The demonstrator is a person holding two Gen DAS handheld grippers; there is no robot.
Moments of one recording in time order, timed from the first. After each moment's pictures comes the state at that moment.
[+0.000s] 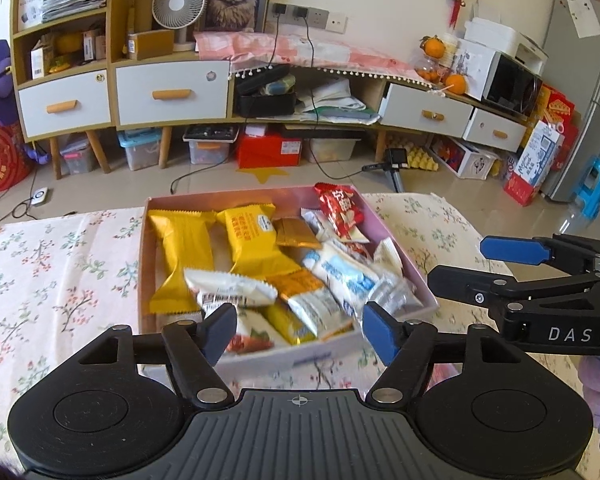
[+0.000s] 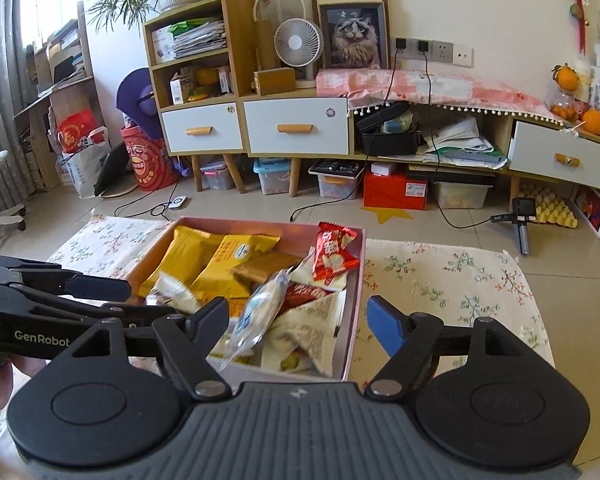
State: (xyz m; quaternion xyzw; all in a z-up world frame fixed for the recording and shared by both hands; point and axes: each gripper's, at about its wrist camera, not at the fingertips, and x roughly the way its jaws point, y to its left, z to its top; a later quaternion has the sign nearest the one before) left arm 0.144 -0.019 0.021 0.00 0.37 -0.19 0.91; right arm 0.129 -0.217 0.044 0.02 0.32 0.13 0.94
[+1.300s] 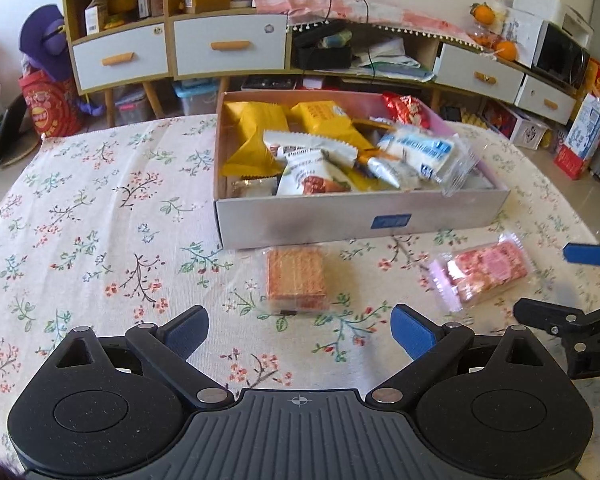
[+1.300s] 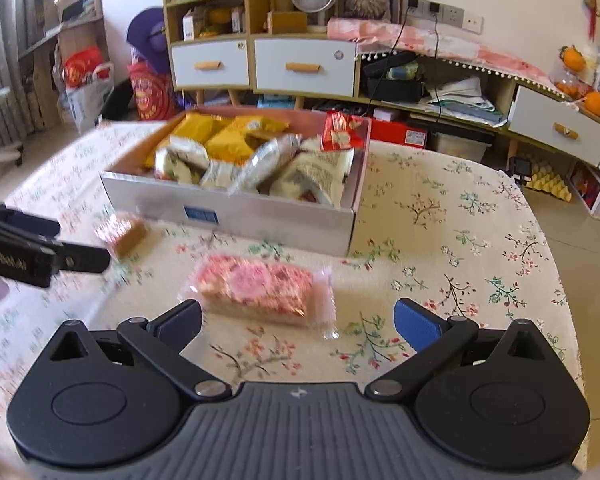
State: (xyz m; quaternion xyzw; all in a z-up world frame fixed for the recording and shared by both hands) left arm 0.094 0.015 -0.046 0.02 0.41 -0.11 0.91; right arm 0.073 -0.213 -0.022 -0.05 0.37 0.13 0.92
